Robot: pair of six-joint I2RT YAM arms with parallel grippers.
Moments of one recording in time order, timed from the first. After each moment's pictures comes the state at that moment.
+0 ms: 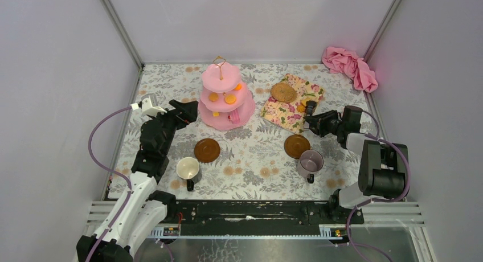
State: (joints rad) left arm -0.22 0.73 0.52 0.19 -0.07 -0.64; right arm -0.16 1.51 0.58 0.25 -0.64 1.27
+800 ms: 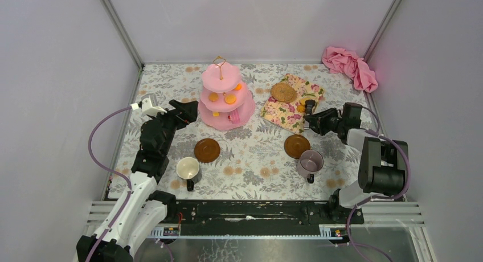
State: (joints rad) left arm -0.22 0.73 0.52 0.19 -0.07 -0.64; right arm -0.16 1.52 0.65 0.15 -0.64 1.19
